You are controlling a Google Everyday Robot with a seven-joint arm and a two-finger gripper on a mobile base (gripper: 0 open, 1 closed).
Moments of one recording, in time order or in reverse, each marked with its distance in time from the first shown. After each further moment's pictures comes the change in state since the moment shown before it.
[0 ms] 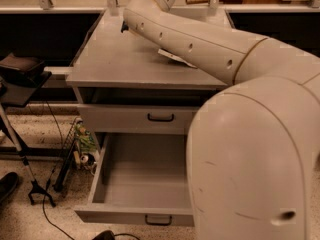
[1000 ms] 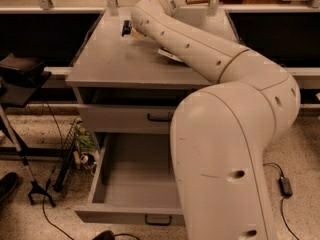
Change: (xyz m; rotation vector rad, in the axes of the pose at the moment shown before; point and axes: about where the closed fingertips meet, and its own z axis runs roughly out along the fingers) arm 0.006 0.001 0.058 -0.055 -0.053 -0.043
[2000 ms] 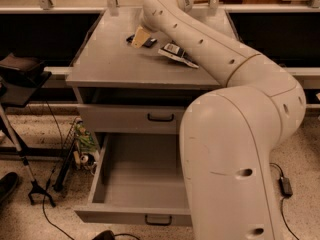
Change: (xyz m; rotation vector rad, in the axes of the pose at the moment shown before) arm 0.020 -0.011 -0.005 -0.064 -0.018 0.025
